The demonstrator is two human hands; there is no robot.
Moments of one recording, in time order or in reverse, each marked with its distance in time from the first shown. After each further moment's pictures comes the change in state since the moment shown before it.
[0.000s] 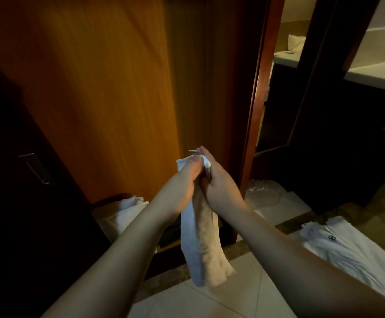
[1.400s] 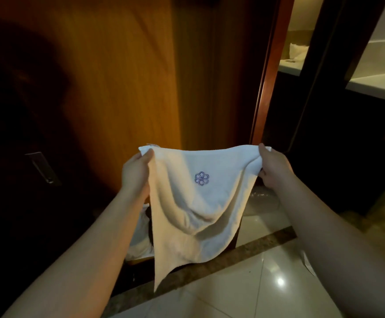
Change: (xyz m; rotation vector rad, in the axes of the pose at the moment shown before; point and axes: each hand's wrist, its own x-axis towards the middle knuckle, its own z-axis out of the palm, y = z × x) left_hand 0.054 -0.018 -0.113 -0.281 0.588 0.160; right_hand 0.065 0.046 -0.089 0.477 0.532 0.650
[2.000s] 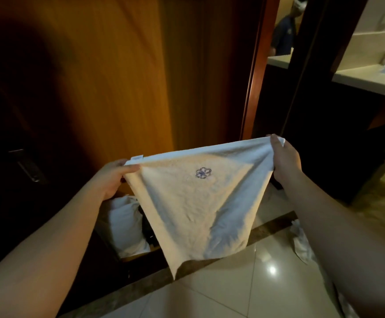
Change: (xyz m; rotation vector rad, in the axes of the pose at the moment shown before) left_hand 0.048 -0.014 -0.070 0.419 -0.267 -0.191; right_hand 0.027 0.020 -0.050 -0.083 0.141 -0.215
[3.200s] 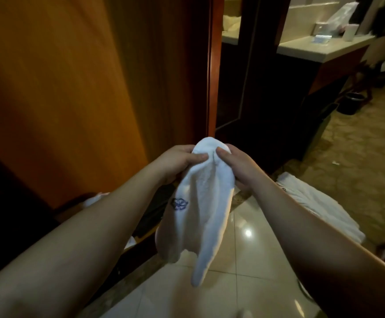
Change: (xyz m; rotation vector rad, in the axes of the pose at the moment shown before) left_hand -0.071 0.034 0.168 0.172 -0.741 0.088; right_hand -0.121 0.046 0.004 0.096 -0.507 -0.006
